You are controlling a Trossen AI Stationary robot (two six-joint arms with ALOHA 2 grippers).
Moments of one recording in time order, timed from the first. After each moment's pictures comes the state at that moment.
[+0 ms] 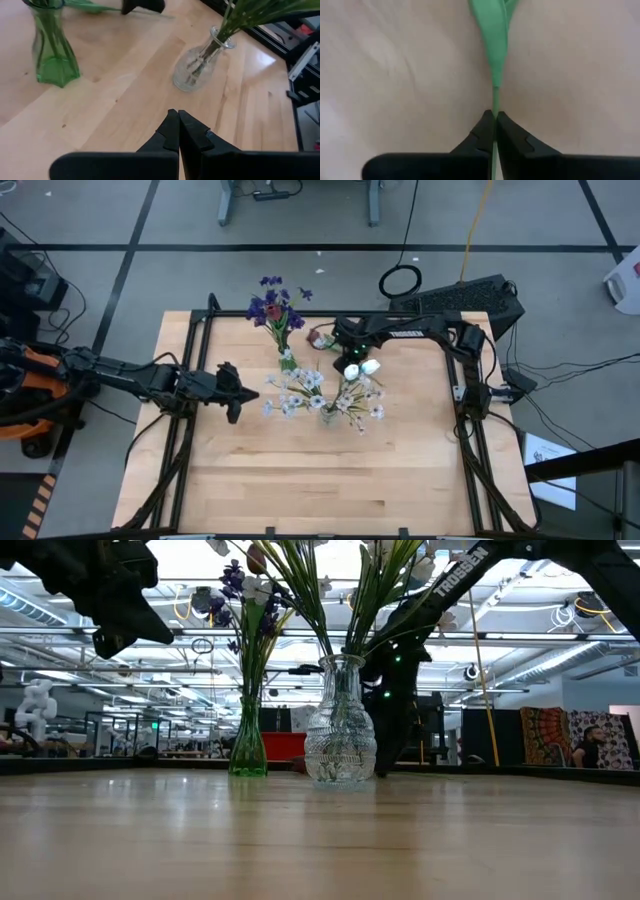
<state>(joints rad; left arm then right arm) -0.18 0.66 0.50 -0.41 -0.24 -0.67 -0.45 2.03 1.34 -0.71 0.01 0.30</state>
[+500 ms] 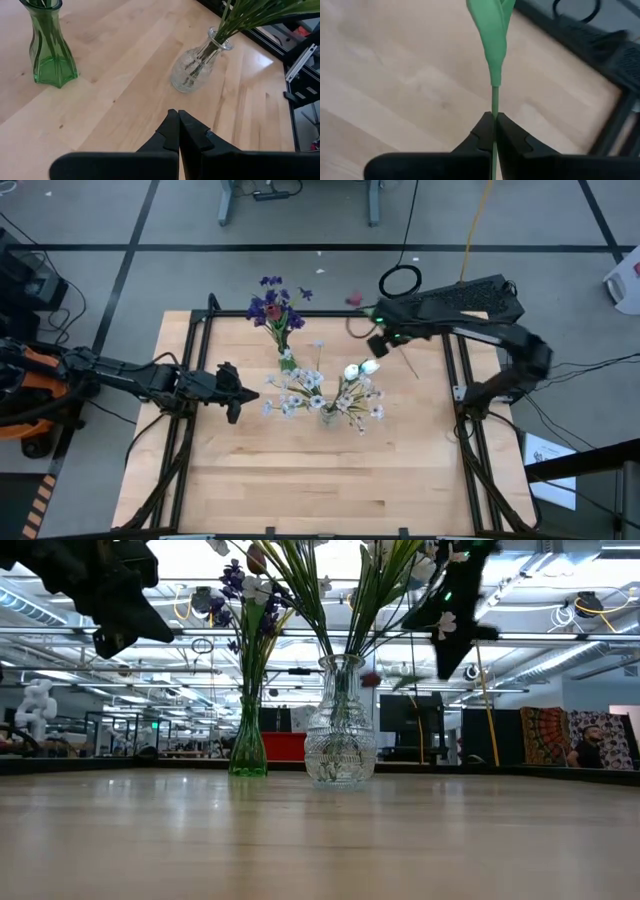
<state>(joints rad) -0.18 0.66 0.50 -0.40 -0.24 -0.67 -0.43 1.50 1.34 -1.13 0.30 0.54</state>
